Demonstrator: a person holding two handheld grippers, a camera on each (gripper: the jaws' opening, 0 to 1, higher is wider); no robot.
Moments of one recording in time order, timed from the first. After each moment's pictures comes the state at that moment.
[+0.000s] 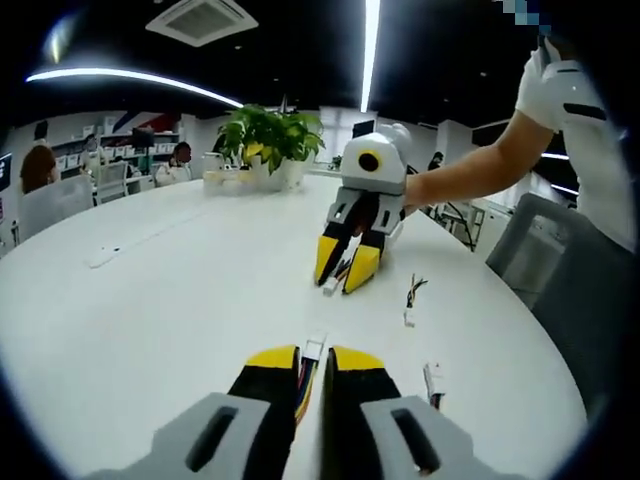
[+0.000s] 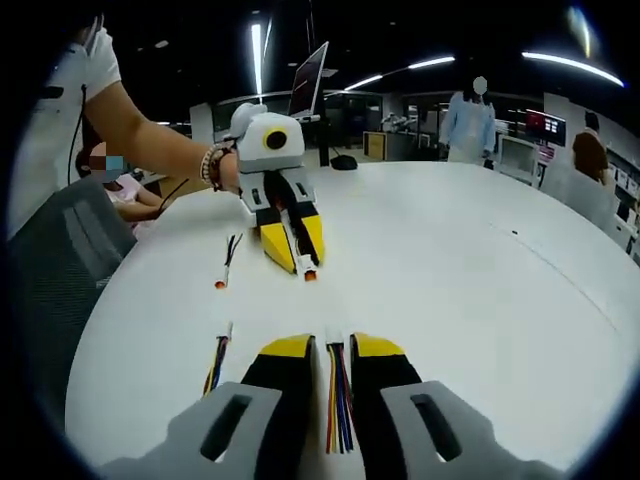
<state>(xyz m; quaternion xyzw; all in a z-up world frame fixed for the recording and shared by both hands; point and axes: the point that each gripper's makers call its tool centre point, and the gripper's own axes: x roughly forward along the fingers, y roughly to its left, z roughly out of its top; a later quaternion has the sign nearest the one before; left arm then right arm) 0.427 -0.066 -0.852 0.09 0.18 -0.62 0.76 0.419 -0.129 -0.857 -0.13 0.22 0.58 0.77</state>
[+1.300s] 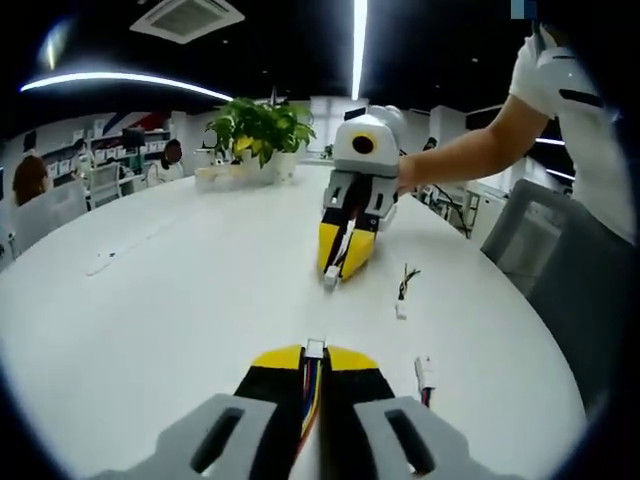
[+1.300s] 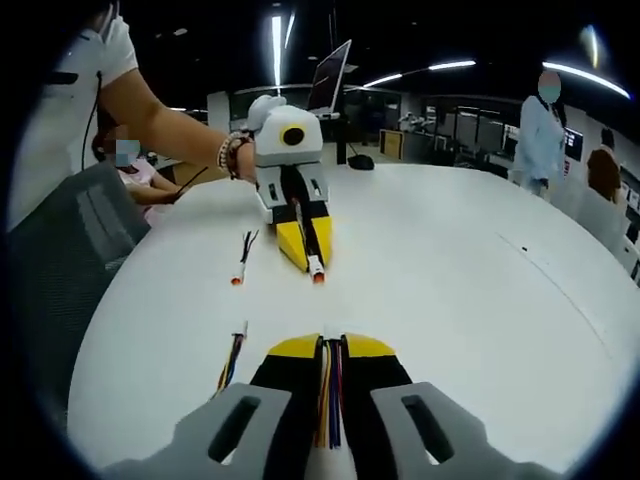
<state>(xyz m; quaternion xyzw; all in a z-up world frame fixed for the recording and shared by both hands) 0.416 -0.068 -0.847 0.12 0.18 -0.63 0.74 0.411 -0.124 -0.846 -0.17 0.22 0.60 0.75</state>
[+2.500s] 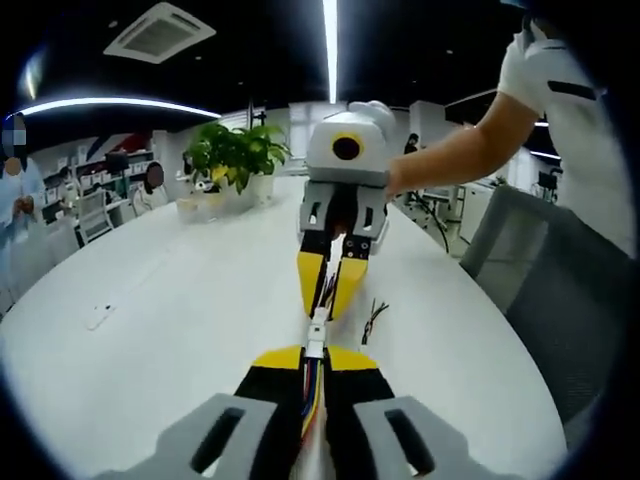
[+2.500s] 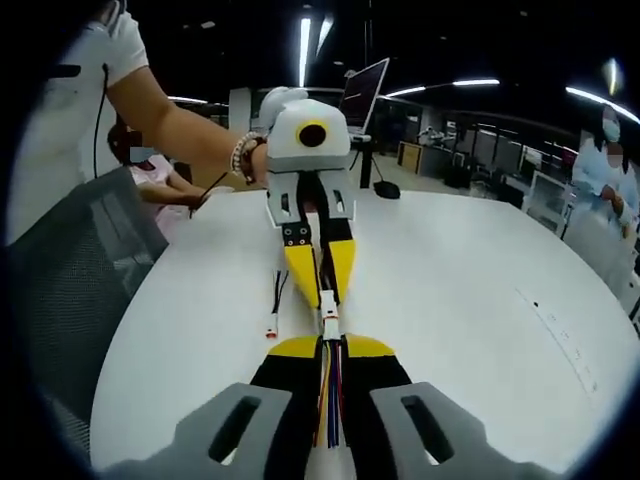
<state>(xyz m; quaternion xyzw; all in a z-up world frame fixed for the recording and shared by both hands) 0.386 -0.077 -0.795 0.14 0.14 -0.65 0.73 0.383 -0.087 -0.800 -0.19 0.18 0.63 0.73</state>
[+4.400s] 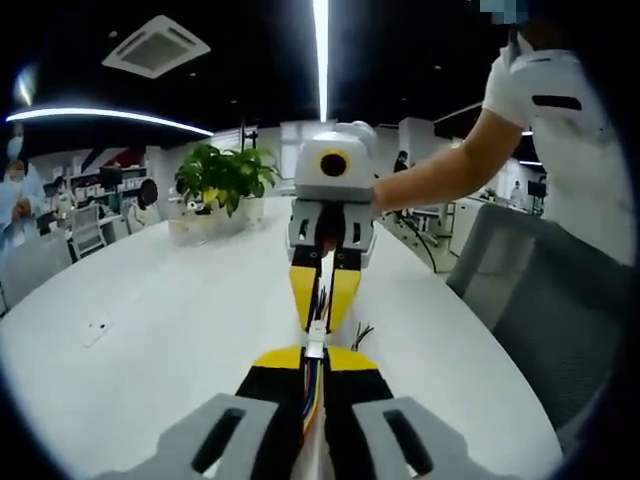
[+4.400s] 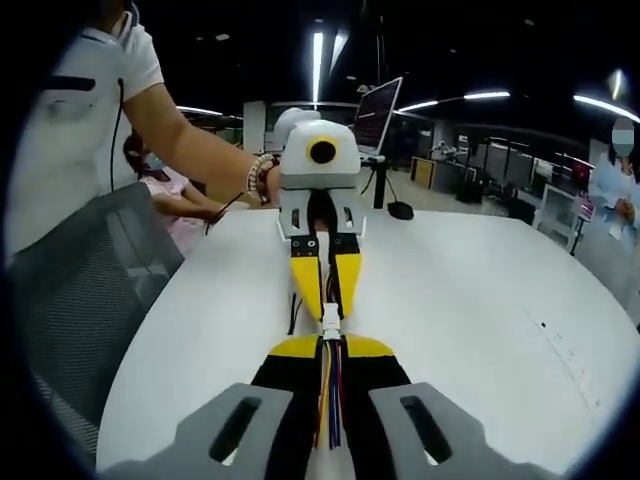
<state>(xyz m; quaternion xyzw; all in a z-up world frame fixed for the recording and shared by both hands) 0.377 -0.079 -0.773 0.11 0.11 -0.67 0.72 0.369 -0.079 -0.778 -0.16 0.15 0.66 0.72</state>
